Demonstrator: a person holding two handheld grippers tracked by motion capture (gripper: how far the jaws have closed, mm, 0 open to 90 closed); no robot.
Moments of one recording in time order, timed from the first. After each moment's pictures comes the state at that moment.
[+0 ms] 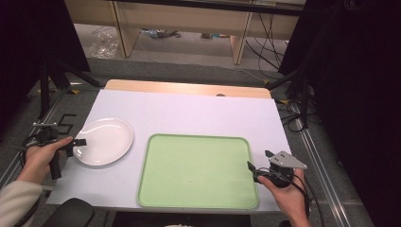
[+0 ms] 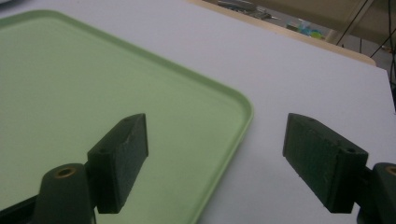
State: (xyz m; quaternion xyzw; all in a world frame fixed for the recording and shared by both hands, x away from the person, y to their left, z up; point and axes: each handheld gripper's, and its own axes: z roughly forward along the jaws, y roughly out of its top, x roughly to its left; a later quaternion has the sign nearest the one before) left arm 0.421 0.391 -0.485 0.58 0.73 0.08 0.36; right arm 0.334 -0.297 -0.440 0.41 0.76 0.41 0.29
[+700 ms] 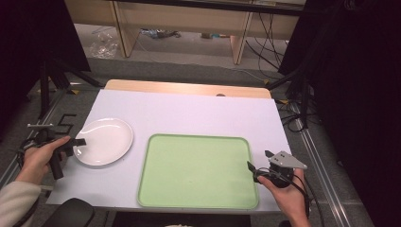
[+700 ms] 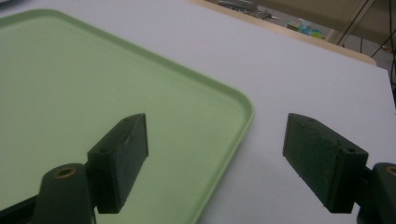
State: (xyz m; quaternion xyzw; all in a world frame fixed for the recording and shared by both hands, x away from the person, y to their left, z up) left arm 0.420 0.399 -0.490 0.51 0.76 0.03 0.39; right arm 0.335 -0.297 -0.440 0.41 0.76 0.40 0.30
